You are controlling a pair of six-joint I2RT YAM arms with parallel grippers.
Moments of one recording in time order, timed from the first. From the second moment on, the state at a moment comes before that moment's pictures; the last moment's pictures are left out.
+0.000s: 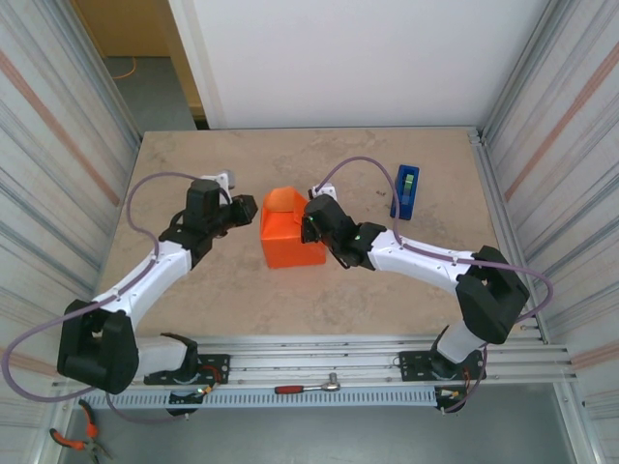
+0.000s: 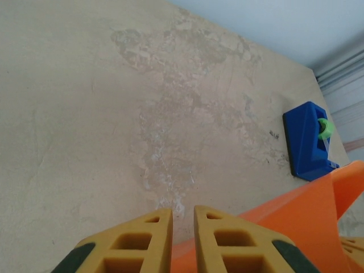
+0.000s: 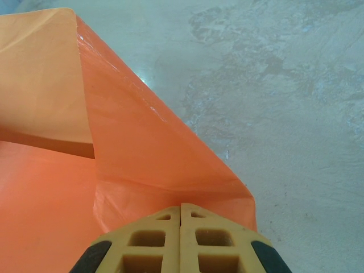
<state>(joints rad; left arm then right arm) -0.33 1.25 0.81 -0.09 0.18 -0.54 0.90 1.58 1.08 -0.16 0.34 0.54</state>
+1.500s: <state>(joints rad) -0.67 1.30 0.87 -0.17 -0.07 -0.53 0.90 1.55 1.06 -0.17 0.29 0.59</state>
